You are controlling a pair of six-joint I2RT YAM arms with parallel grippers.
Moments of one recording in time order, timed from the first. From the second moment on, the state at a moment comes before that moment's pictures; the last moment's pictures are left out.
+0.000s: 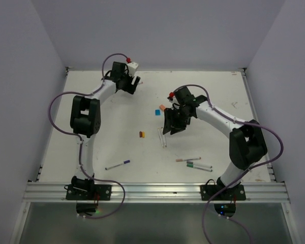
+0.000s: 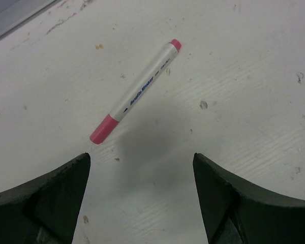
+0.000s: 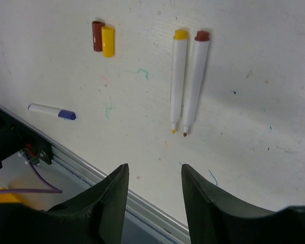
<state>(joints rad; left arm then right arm) -0.23 2.27 1.83 -0.31 0.12 0.23 0.52 1.71 1.29 -0.76 -0.39 0.42</state>
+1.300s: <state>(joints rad) -0.21 2.53 2.11 -0.34 0.36 0.17 0.52 1.43 1.09 -0.75 -0.41 0.43</state>
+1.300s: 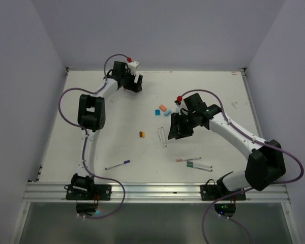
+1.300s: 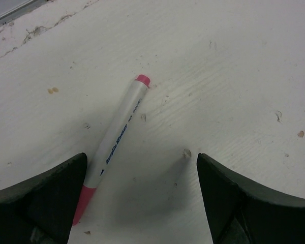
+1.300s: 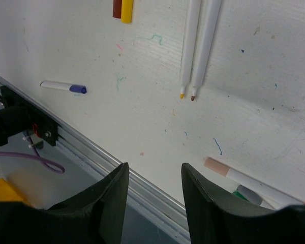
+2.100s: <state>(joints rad) -0.24 2.42 1.94 -0.35 -0.02 0.00 0.52 1.28 1.18 -0.82 -0.34 0.48</state>
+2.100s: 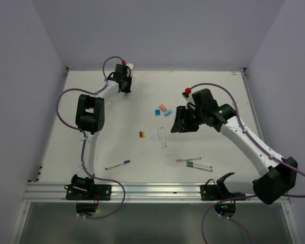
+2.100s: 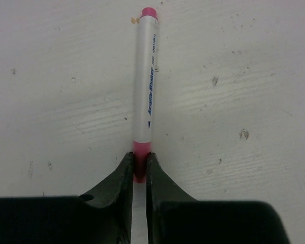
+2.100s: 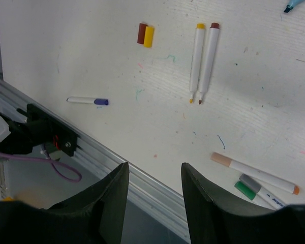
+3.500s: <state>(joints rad) -0.45 1.42 1.05 -0.33 0.54 -0.50 0.51 1.74 1.31 -0.35 -0.54 0.85</state>
